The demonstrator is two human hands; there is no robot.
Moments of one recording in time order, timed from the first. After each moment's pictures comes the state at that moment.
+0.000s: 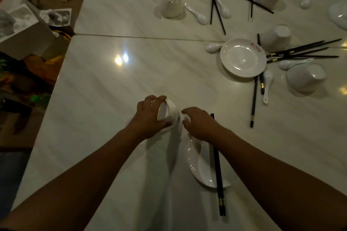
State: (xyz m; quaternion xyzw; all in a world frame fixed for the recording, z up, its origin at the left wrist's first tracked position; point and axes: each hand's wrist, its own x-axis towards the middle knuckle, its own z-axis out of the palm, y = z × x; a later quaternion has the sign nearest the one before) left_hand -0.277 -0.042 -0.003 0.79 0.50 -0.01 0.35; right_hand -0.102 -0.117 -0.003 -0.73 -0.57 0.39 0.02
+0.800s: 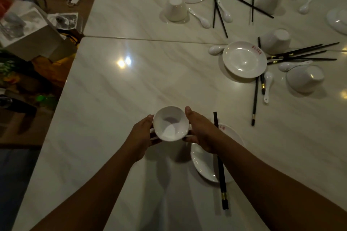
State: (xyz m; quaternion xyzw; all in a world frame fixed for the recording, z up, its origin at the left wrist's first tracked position) left_hand -0.308 -0.092 0.013 0.32 0.60 0.19 0.70; right_hand -0.139 -0.138 0.024 -0.65 -0.14 0.66 0.35
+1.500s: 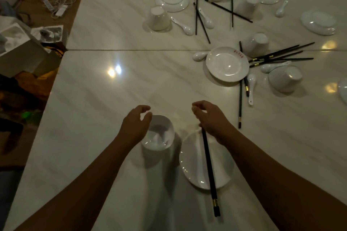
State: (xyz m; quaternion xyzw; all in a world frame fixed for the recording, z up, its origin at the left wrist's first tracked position) left_hand -0.277 -0.049 0.023 0.67 0.58 0.13 0.44; right_hand -0.069 -0.137 0.041 -0.78 -0.33 0.42 0.33
